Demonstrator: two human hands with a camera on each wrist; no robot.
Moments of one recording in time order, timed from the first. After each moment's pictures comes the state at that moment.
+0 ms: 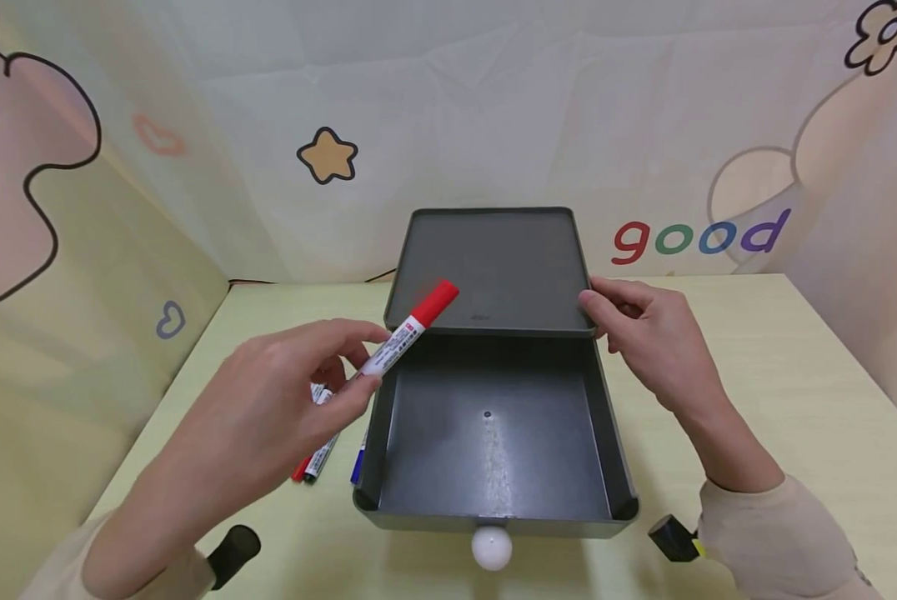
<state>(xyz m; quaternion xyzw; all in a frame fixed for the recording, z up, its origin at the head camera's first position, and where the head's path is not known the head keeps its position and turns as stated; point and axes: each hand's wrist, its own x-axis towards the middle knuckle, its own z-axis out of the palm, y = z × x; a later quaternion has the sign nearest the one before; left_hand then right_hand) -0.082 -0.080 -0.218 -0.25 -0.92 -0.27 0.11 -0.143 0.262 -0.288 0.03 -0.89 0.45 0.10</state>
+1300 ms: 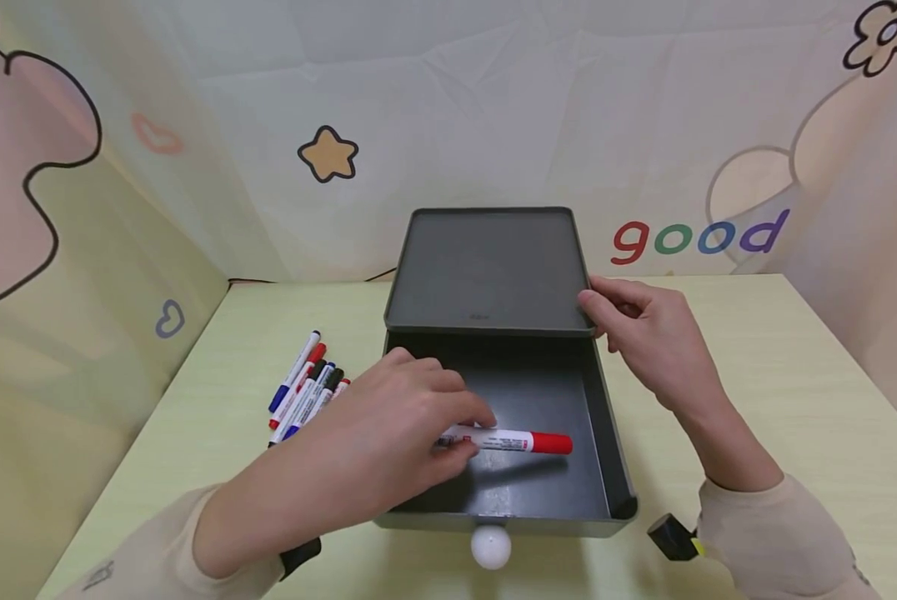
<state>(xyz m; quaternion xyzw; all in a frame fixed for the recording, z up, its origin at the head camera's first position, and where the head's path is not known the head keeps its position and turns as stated) -0.089 -0.026 -0.235 -0.45 -0.88 -0.10 0.05 -0.143 0.261 -0.288 0.04 -0.89 0.44 0.11</state>
